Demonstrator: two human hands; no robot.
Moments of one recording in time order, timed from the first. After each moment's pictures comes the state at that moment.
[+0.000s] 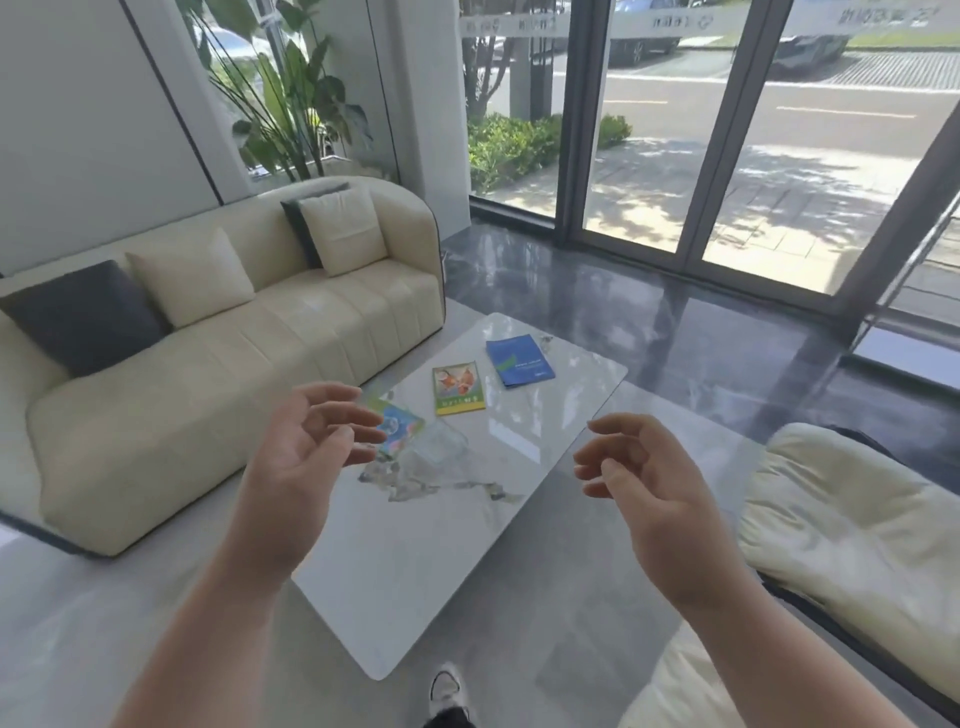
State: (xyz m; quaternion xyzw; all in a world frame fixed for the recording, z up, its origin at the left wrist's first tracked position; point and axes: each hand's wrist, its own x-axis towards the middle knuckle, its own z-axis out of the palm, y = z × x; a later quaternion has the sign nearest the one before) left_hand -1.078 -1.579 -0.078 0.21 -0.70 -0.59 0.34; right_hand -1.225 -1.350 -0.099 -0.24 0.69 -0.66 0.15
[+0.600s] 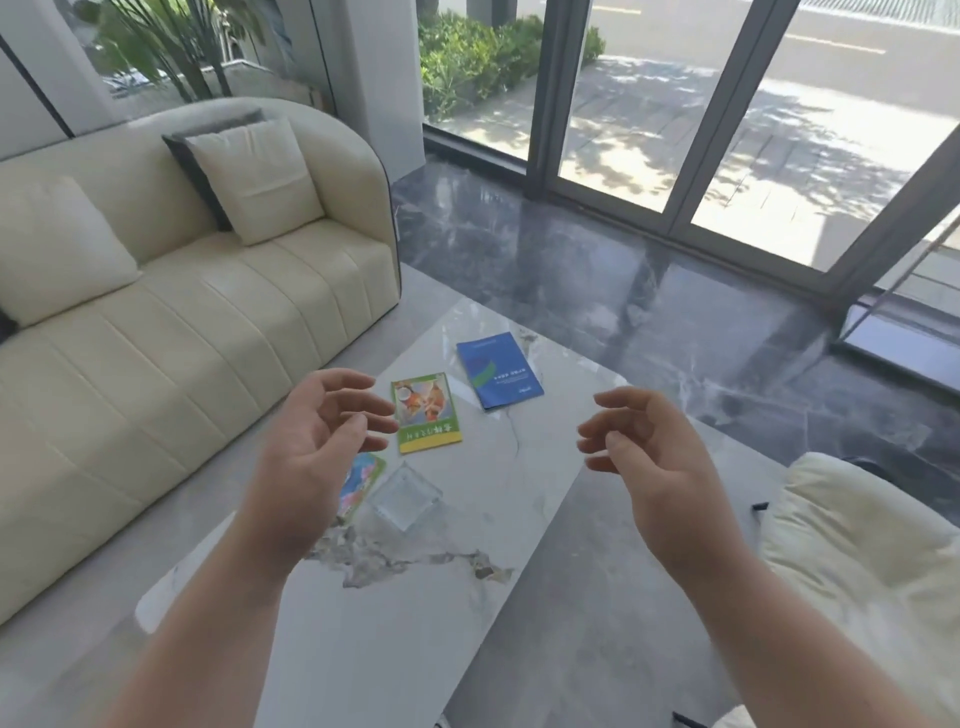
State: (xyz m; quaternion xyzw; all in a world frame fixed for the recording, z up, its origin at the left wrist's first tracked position) left_hand -1.380 -1.841 -0.142 0.21 -0.70 -0.64 0.25; right_hand -1.510 -1.606 -0.135 -0.17 0.73 -0.64 0.14
